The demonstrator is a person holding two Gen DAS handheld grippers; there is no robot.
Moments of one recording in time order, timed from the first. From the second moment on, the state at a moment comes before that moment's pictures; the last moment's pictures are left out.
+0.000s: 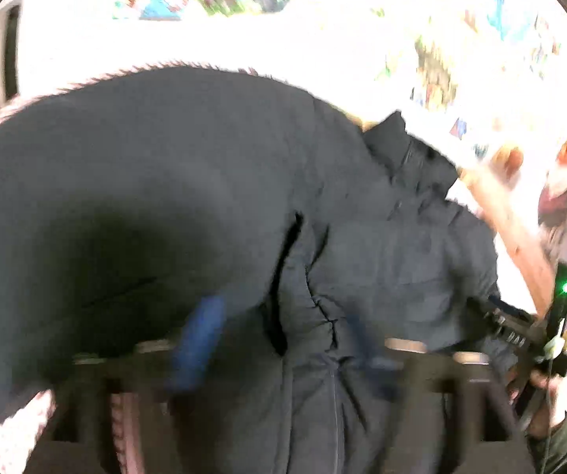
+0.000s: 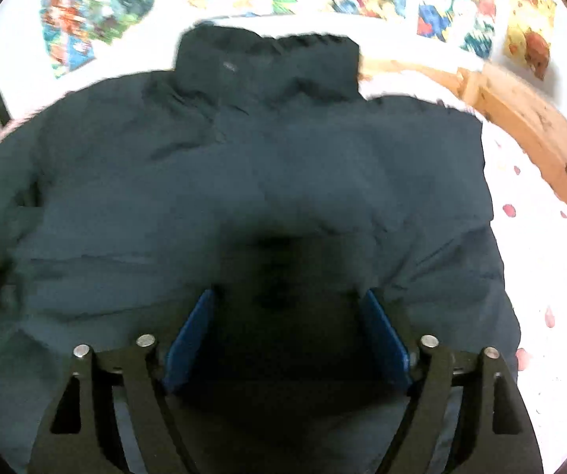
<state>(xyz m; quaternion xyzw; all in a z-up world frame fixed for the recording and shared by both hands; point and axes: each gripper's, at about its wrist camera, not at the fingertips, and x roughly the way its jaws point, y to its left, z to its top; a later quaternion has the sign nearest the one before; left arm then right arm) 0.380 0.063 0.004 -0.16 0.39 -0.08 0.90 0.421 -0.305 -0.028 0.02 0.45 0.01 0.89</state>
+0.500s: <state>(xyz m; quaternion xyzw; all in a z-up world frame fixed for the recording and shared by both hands) 0.238 0.239 -0.010 -0.35 0.33 0.10 0.87 0.413 -0.137 0.000 -0.05 0.43 0.13 0.89</state>
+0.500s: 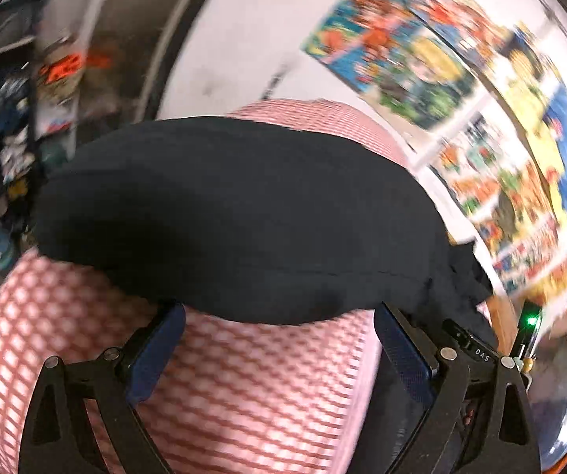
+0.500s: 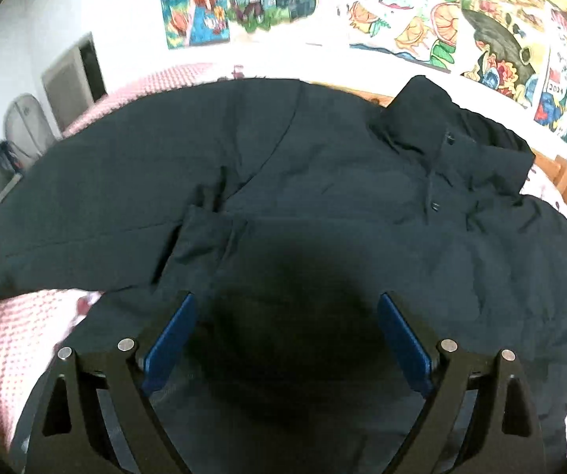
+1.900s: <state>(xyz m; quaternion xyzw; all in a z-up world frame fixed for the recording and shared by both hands) 0.242 -0.030 0.181 0.00 0.11 -0.13 0.99 0.276 -0.345 0.029 0.27 0.37 0.09 0.88</state>
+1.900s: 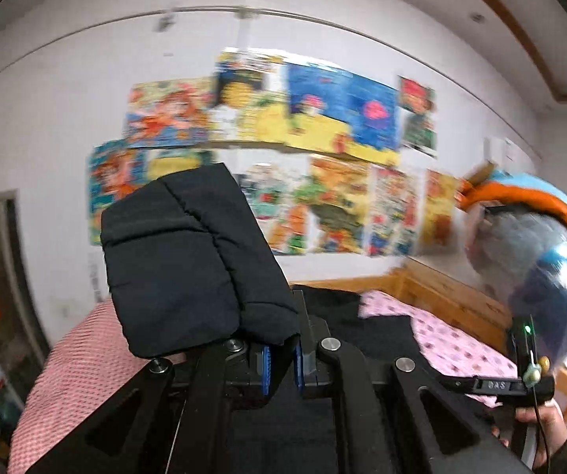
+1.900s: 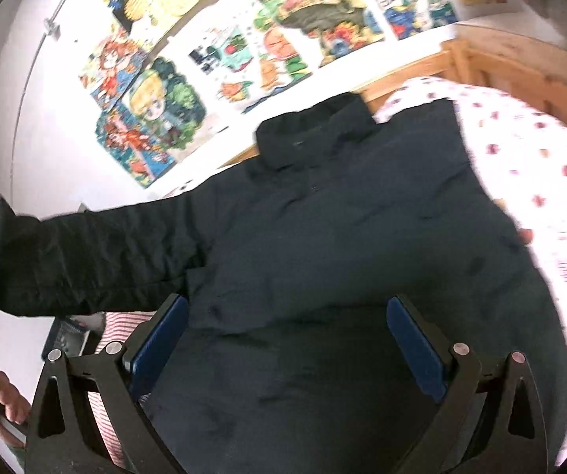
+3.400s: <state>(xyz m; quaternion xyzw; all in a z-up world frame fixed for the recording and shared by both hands) 0.338 -0.045 0.036 0.00 0.41 -0.11 0.91 0.282 -0.372 -0.002 0.16 0.40 0.02 0.90</state>
